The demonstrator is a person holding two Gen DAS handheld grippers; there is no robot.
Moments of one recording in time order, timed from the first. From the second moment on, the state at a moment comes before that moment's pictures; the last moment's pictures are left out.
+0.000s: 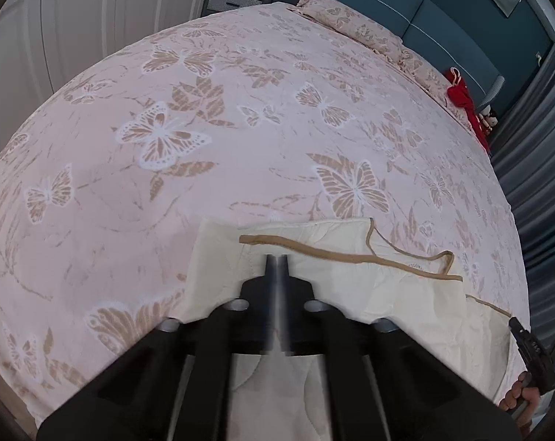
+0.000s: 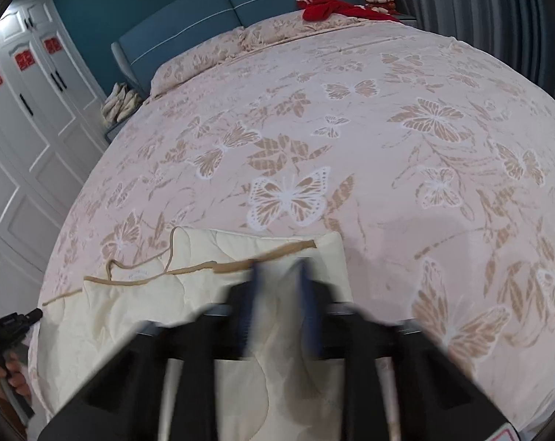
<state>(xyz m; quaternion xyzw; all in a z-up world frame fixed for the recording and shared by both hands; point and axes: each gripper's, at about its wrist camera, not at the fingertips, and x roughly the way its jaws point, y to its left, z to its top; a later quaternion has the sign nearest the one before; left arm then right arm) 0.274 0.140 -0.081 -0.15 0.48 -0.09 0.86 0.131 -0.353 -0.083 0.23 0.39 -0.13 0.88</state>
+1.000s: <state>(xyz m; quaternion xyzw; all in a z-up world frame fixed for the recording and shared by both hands) 0.286 0.126 -0.062 -0.12 0.46 -0.08 0.88 0.139 -0.351 -0.067 0.24 0.38 -0.09 0.89</state>
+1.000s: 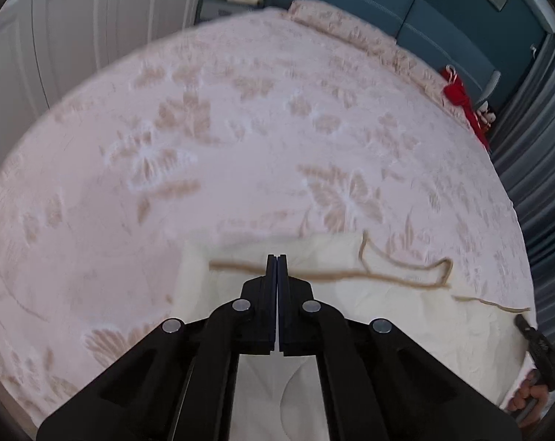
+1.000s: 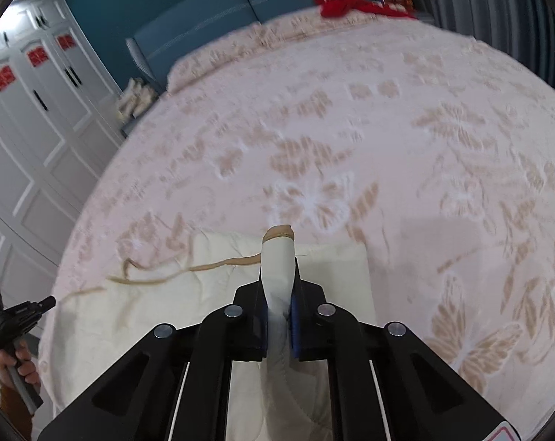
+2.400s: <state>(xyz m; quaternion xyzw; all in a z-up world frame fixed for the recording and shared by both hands) 0.318 0.127 -0.137 -0.13 0.52 -0.04 0.84 0.174 -0.368 -0.128 0.23 0.43 -0.14 0.86</state>
